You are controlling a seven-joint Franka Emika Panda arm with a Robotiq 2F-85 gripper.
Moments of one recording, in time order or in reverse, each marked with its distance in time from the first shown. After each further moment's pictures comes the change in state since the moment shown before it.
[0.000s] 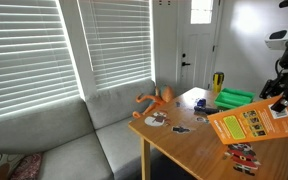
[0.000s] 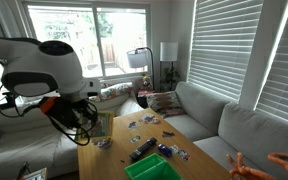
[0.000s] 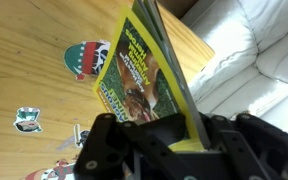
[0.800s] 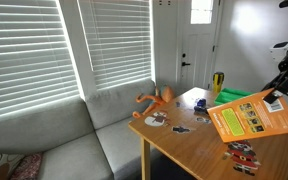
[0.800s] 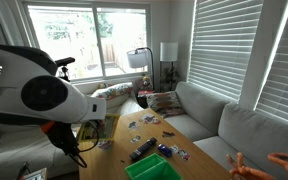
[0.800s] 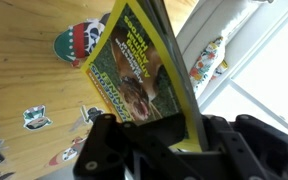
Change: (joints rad) arm -0.040 -0.003 -0.221 -0.065 0.263 0.057 -0.137
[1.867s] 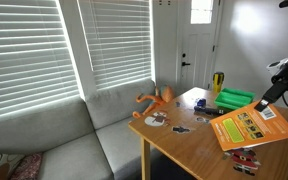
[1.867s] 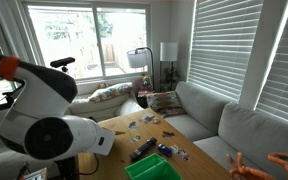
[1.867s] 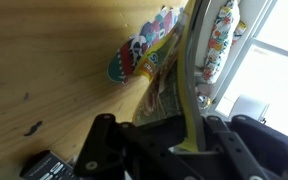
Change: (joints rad) arm -0.211 0.214 0.039 -0.001 0.175 -0.012 -0.025
